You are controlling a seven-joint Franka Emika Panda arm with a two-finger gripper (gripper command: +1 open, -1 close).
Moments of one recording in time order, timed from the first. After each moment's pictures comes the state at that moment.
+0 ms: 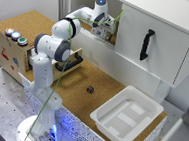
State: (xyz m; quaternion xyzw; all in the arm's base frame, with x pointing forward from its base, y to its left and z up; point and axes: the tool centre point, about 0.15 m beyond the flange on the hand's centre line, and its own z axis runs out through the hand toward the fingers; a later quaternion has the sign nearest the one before) arm 0.607 0.094 0.491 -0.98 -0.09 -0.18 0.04
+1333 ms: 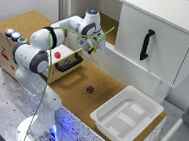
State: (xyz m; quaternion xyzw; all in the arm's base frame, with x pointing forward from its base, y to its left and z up) arm 0.443 -0.023 0.439 -0.98 0.15 -0.13 -0.01
